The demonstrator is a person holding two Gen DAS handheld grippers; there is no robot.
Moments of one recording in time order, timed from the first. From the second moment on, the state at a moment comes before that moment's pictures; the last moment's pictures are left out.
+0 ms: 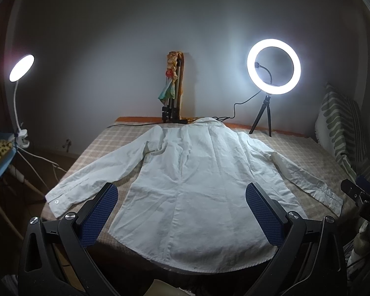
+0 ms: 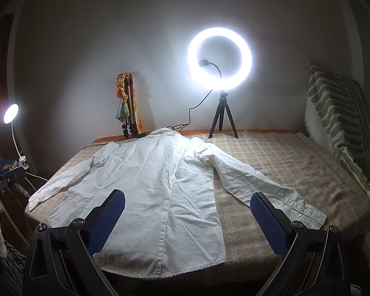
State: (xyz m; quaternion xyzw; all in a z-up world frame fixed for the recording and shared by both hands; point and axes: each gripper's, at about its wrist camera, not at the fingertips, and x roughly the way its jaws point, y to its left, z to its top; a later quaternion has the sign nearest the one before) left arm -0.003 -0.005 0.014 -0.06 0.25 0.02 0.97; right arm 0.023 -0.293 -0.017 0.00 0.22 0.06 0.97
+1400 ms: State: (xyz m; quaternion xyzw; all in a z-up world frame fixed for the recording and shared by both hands) left arm -0.002 -0.003 0.014 -0.06 0.25 0.03 0.97; right arm 0.020 -0.291 -0.018 0.01 0.22 0.07 0.97
